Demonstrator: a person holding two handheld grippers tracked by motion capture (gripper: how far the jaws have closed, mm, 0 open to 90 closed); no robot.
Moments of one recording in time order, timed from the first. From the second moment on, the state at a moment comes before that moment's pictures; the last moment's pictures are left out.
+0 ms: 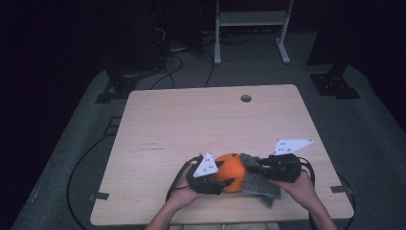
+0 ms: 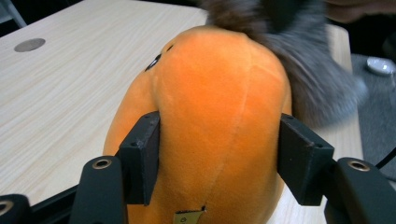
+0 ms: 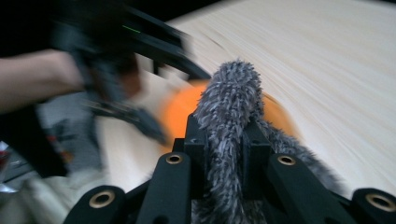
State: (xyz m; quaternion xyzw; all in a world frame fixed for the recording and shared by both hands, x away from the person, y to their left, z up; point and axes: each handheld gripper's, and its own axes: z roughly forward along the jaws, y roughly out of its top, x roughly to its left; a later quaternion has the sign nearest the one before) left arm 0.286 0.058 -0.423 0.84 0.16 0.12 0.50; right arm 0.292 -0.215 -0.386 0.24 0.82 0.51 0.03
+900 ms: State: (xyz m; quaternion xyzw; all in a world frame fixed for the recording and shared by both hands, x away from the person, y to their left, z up) left arm 0.291 0.065 -0.417 0.83 0.20 0.10 0.51; right arm 0.287 -0.200 -0.391 0.23 0.82 0.51 0.05
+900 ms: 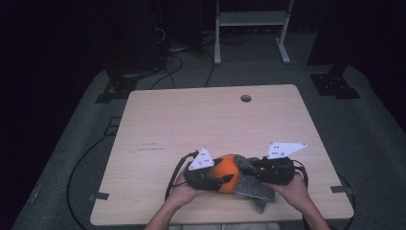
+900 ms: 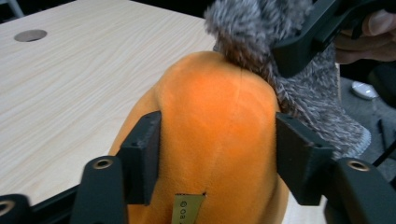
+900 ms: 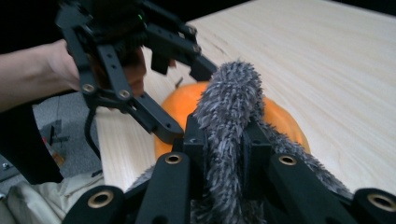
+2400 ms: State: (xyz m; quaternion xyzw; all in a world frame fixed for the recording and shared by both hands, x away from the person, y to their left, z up) left arm 0.299 0.068 -0.431 0.84 0.19 0.10 0.49; right arm 0.304 -0.227 -0.409 0.30 0.83 0.46 0.08
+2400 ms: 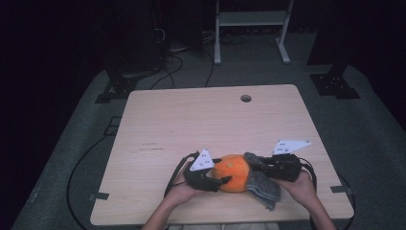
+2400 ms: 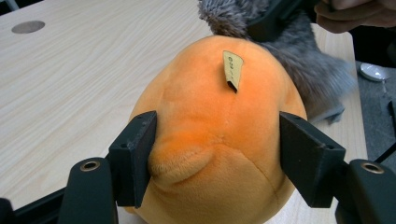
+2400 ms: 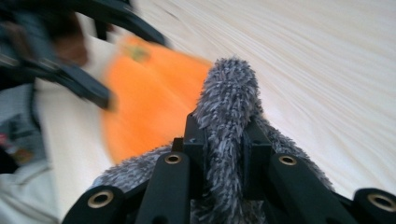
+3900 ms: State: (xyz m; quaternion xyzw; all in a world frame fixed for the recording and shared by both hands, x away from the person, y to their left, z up) left arm 0.300 0.070 -0.430 0.84 0.19 0.10 0.50; right arm 0.306 -0.211 -0.410 0.28 0.83 0.48 0.05
